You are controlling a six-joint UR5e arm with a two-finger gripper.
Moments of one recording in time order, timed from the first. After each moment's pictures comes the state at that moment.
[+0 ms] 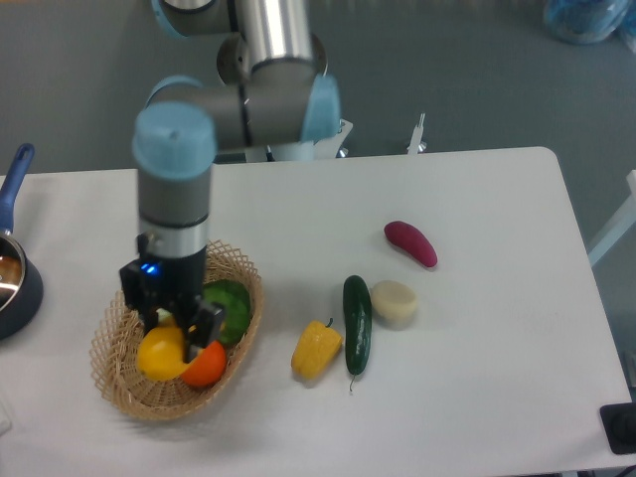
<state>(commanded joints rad) 2.29 -1.81 -1.54 -0.76 1.24 0.62</state>
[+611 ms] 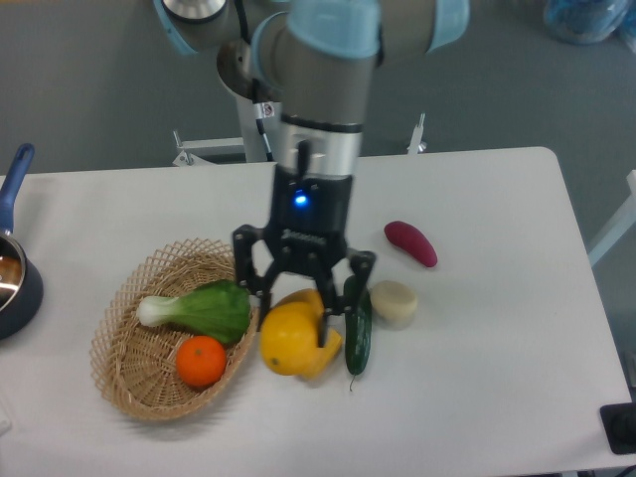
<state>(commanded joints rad) 2.51 -1.81 -1.45 -0.76 1.06 0.58</state>
